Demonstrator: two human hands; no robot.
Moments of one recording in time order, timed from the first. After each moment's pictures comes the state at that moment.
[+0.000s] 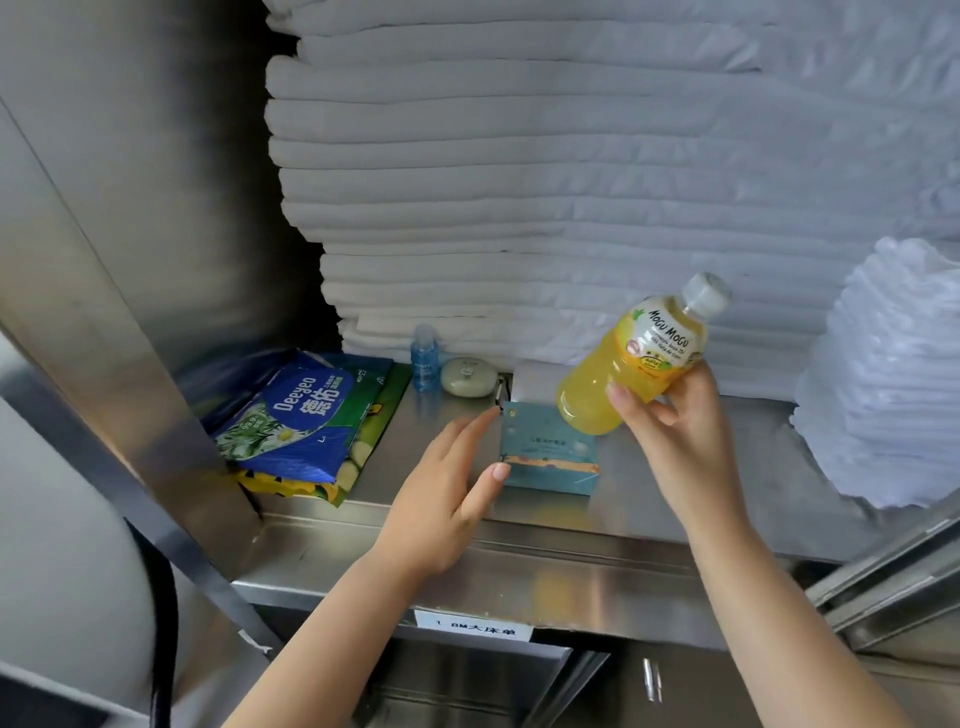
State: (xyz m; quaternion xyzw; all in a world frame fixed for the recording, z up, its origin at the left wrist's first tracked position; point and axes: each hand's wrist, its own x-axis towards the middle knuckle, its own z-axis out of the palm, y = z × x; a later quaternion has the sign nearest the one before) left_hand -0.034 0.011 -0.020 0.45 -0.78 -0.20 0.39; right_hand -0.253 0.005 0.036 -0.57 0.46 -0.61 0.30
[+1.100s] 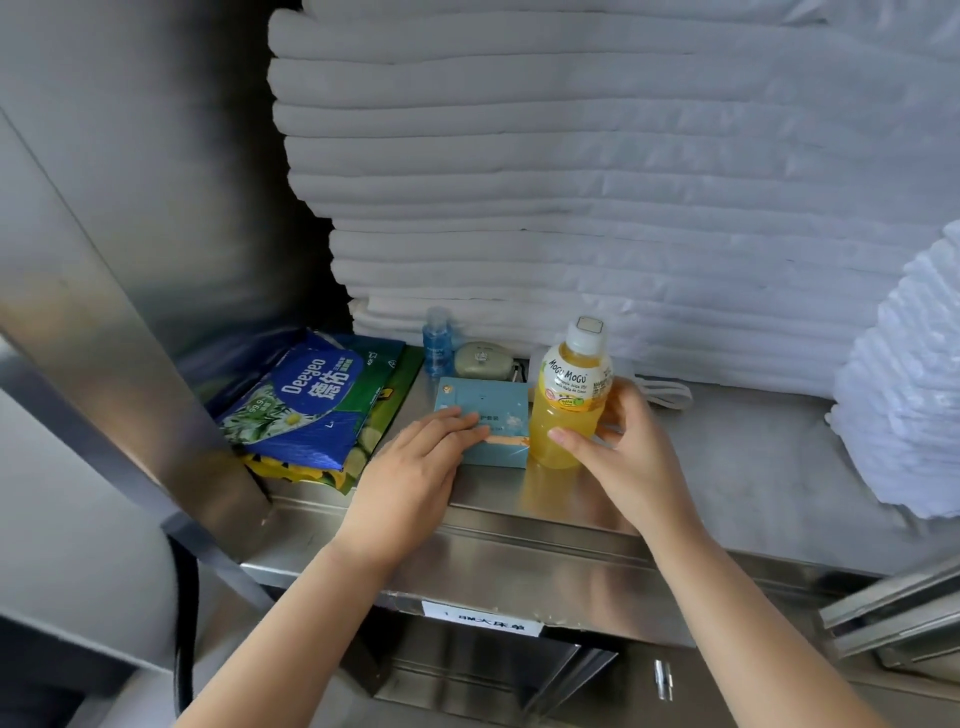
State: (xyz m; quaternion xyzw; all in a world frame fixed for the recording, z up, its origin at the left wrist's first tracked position) left_hand -0.004 -0.003 -0.030 0.45 -0.83 0.05 0.34; right_hand -0.231 -0.013 -0.011 -0.60 0.56 -0.47 0.32
